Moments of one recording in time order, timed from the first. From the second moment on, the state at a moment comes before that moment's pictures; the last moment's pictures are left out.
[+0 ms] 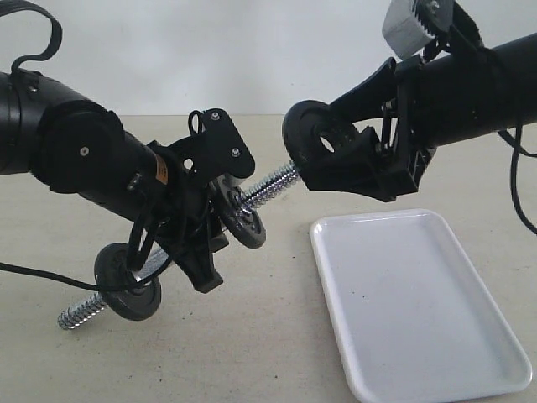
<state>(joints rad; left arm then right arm) -0.65 1.67 -0.99 0.02 0.42 0.47 0.21 1.47 -0.97 1.25 0.90 -1.80</state>
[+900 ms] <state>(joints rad) -0.65 1.67 -0.99 0.02 0.42 0.47 0.21 1.54 -0.97 1.31 0.83 -1.84</state>
